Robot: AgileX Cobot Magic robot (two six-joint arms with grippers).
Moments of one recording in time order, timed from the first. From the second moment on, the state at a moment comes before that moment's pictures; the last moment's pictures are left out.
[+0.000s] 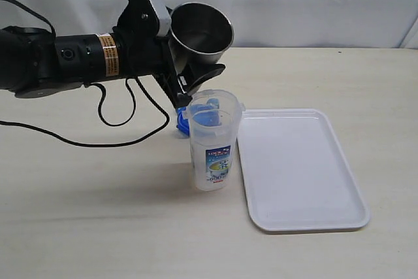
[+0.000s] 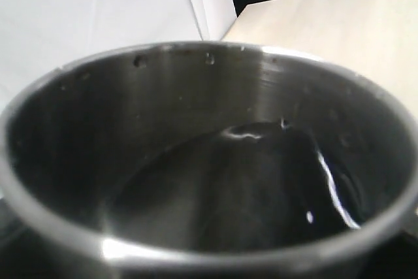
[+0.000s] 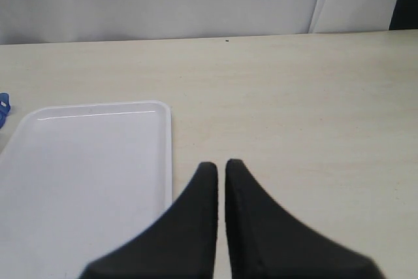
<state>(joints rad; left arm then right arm) -0.41 1.84 -1.03 0.99 -0.73 -0.31 -0.09 0.00 0.00 -0.04 0.36 0.02</state>
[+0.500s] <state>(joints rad) -0.41 1.84 -1.03 1.01 -0.73 -0.22 -0.09 0.00 0.00 -0.04 0.36 0.02</state>
